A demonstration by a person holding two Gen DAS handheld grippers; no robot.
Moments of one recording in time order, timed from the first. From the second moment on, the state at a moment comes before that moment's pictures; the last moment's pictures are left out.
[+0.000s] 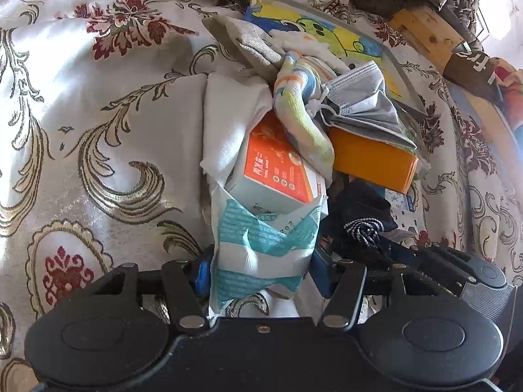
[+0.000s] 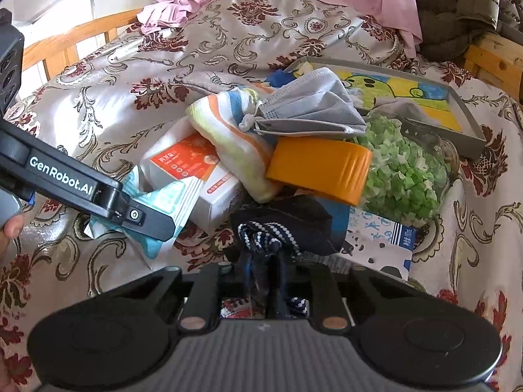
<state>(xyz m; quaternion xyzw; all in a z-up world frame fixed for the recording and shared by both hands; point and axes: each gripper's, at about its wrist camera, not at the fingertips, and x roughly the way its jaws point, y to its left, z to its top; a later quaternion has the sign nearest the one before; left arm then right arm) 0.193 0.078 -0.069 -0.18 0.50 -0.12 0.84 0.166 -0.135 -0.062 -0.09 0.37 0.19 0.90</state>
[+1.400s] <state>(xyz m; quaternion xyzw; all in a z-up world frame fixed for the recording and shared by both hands) 0.176 0.073 0.012 -0.18 0.30 -0.16 0.92 0.154 -0.170 0.028 -0.03 0.14 0.18 0.97</state>
